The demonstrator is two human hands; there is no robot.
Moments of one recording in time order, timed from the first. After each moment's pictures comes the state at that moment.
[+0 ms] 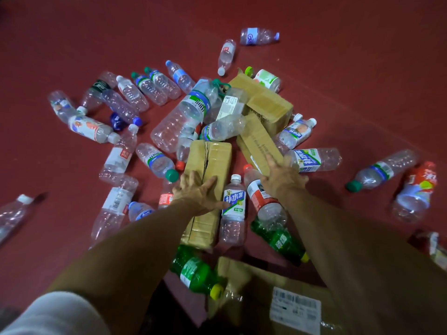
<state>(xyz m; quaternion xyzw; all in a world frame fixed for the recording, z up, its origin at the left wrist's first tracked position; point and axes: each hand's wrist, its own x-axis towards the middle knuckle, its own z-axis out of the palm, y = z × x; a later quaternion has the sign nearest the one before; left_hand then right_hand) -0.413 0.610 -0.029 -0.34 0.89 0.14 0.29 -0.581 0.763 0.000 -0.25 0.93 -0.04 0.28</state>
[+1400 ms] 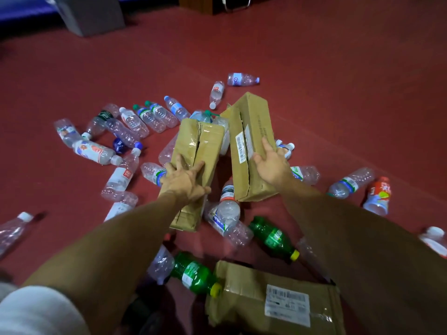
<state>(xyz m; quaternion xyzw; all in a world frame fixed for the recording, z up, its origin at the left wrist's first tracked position) -0.404 0.594 0.050 -0.35 0.92 0.12 0.07 -0.574 0.762 0.068 -0.22 0.93 -0.27 0.13</state>
